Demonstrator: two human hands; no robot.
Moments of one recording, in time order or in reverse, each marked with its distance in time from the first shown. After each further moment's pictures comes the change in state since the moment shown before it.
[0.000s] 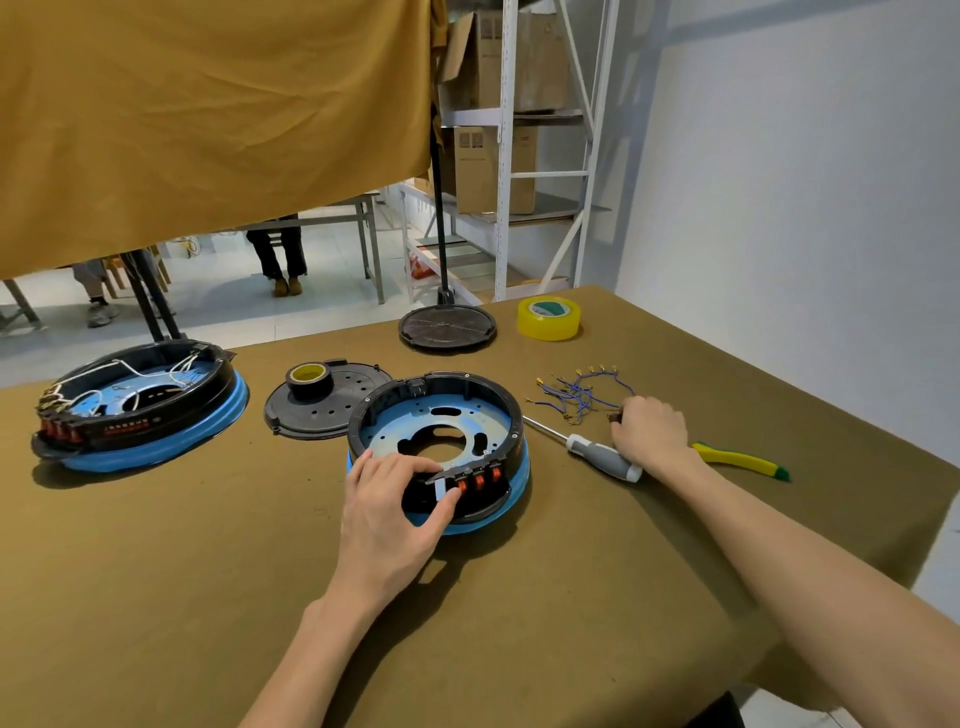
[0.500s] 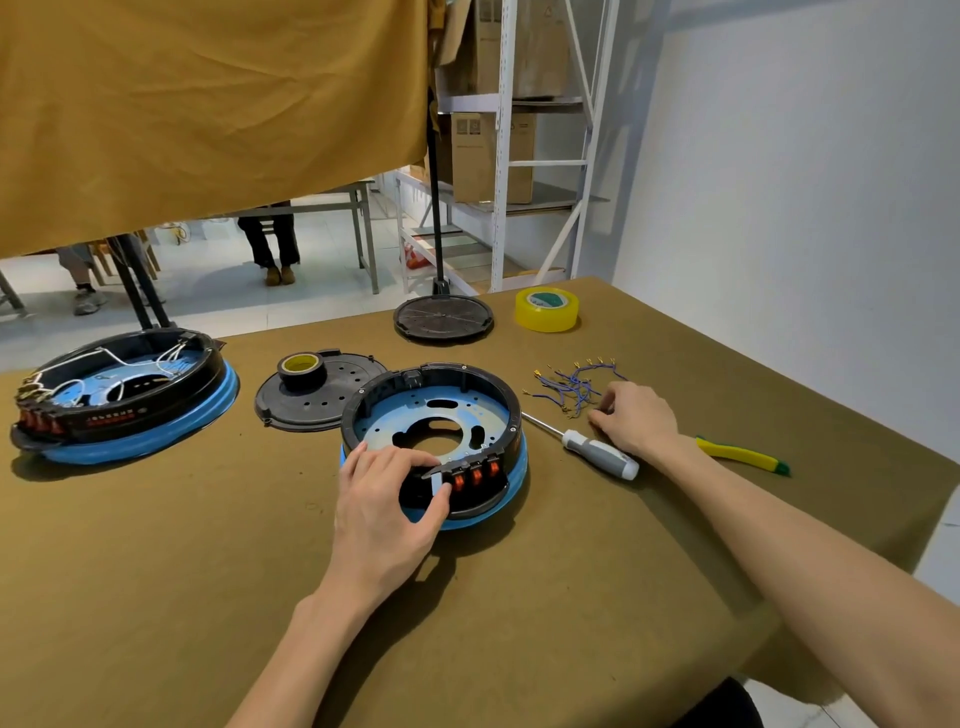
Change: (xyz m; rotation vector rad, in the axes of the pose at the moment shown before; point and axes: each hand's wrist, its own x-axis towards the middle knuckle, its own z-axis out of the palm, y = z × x) left_hand 0.000 -0.001 0.000 0.009 -0.008 0.010; right_hand 0.008 -0.007 -0.003 0.187 -0.021 -0.076
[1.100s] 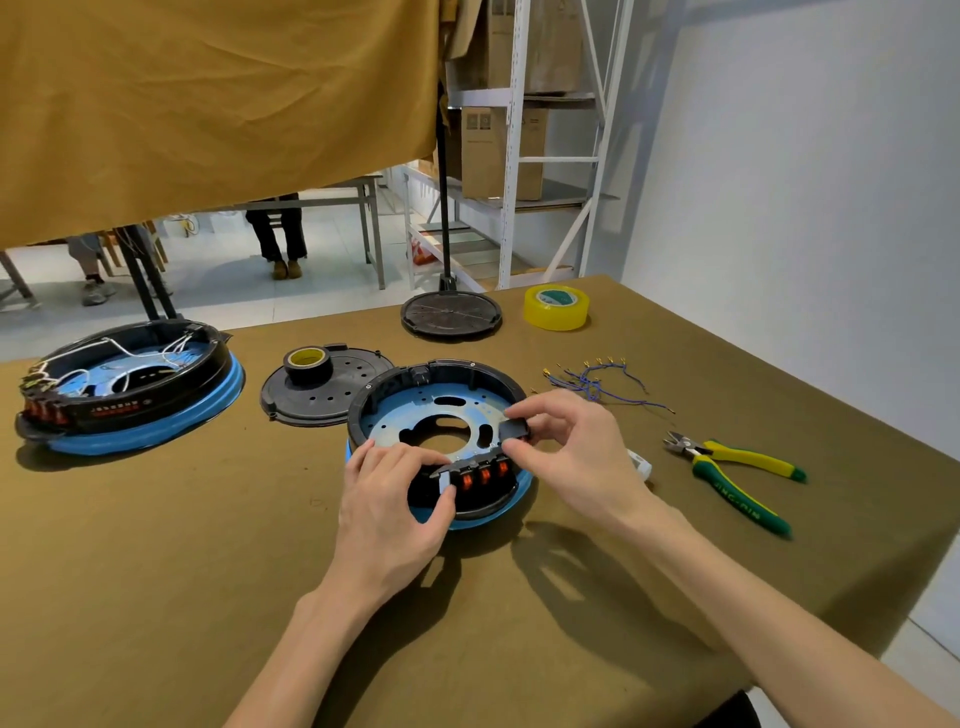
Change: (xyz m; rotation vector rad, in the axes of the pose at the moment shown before) left_hand 0.001 0.000 -0.003 0.004 -0.024 0.009; right_hand -0.116 -0.092 -0.018 0.856 0.047 -0.445
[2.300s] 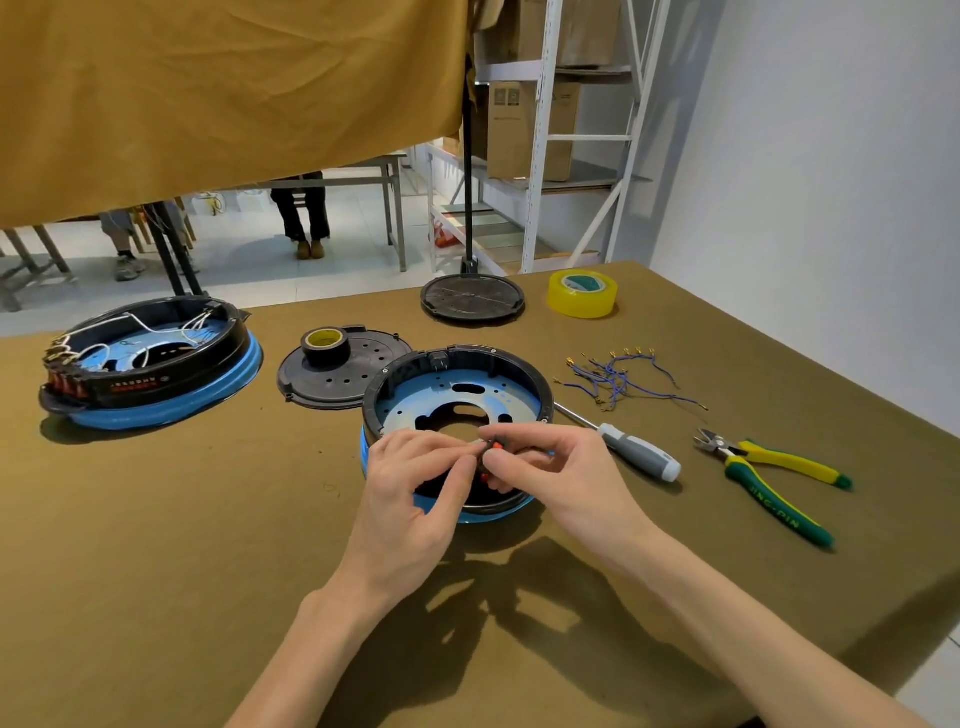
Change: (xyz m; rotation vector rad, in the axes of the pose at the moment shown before) left_hand 0.001 0.021 -0.014 -0.324 0.058 0.001; right_hand -0.020 -0.012 0.022 0.445 -0.226 0.124
